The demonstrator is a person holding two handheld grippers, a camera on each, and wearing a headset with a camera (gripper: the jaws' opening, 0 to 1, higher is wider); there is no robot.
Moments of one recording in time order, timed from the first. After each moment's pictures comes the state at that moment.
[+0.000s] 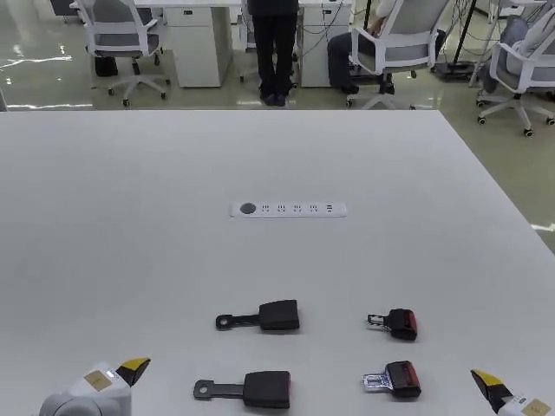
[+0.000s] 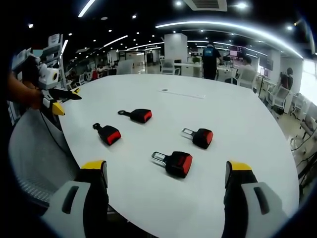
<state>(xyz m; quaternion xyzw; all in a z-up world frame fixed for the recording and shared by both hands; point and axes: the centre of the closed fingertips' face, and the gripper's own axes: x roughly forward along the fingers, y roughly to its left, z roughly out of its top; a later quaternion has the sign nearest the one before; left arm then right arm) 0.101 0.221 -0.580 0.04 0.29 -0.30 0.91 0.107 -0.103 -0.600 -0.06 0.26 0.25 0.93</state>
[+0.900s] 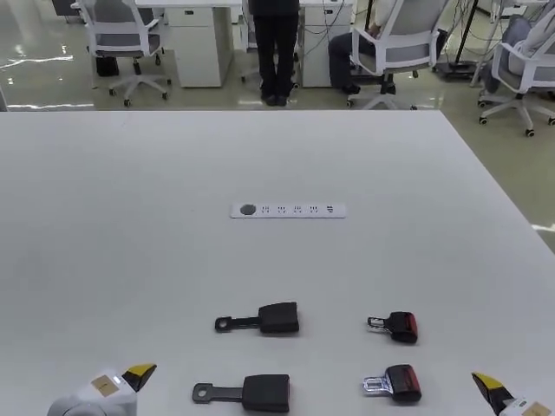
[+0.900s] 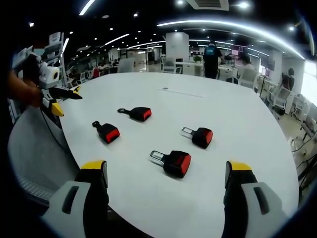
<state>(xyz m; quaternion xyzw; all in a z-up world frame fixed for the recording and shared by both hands) 0.099 0.213 -0.588 0.05 0.30 -0.31 0.90 0.112 -0.104 -0.605 -0.06 0.26 0.25 0.93</state>
